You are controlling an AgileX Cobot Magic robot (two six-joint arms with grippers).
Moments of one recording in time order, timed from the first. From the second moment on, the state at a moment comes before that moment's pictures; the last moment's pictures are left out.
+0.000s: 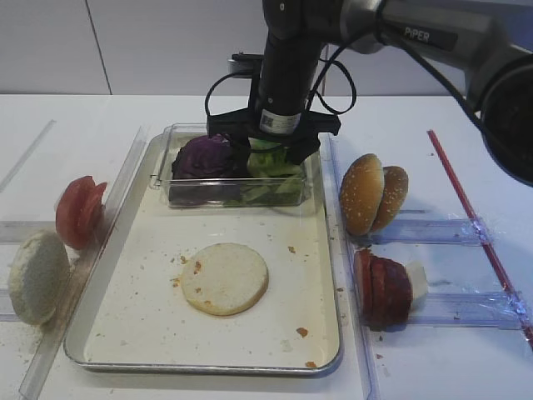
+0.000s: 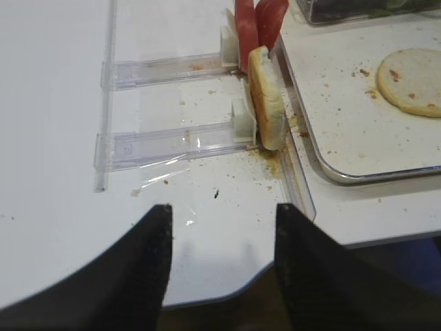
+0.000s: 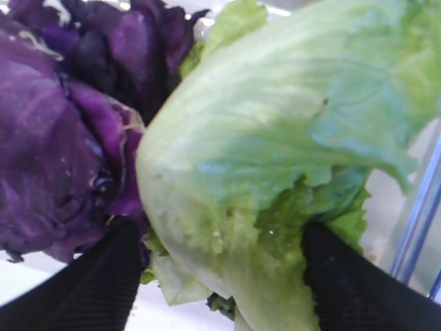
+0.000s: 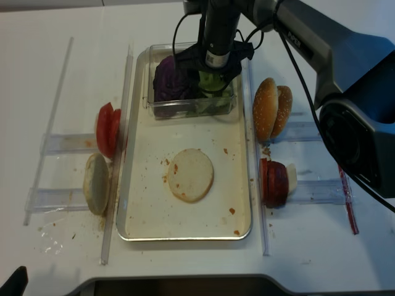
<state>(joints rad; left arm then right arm) -0.08 -0.01 -0.48 -0.02 1.18 0.02 0.53 2.32 -2.12 0.14 1.23 0.25</state>
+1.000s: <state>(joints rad) -0.08 -0.01 -0.48 -0.02 1.18 0.02 0.53 2.34 -2.12 0.13 1.23 0.25</state>
